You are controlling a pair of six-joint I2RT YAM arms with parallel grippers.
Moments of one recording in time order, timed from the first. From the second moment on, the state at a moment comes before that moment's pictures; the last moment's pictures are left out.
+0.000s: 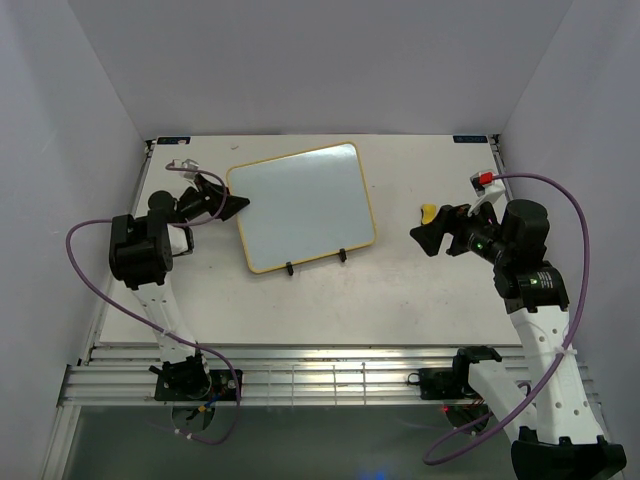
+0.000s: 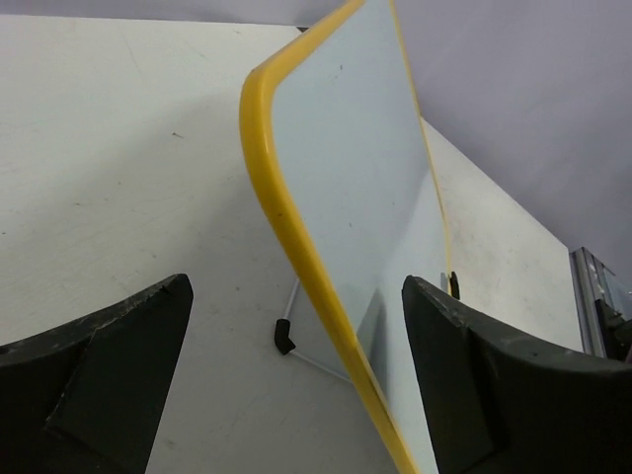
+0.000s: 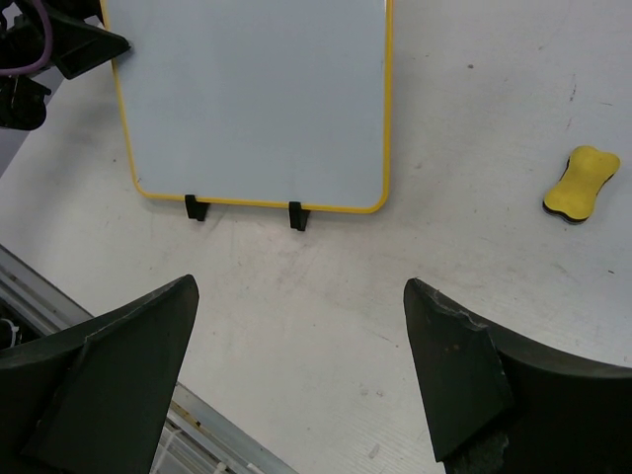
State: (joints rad) left arm 0.20 2.10 0.94 1.38 1.18 -0.71; right arm 0.09 0.77 0.94 -0.52 -0.53 0.16
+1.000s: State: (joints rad) left arm 0.17 1.29 0.79 0.83 0.58 -0.60; right arm 0.09 0.77 0.94 -0.53 -0.34 0.20
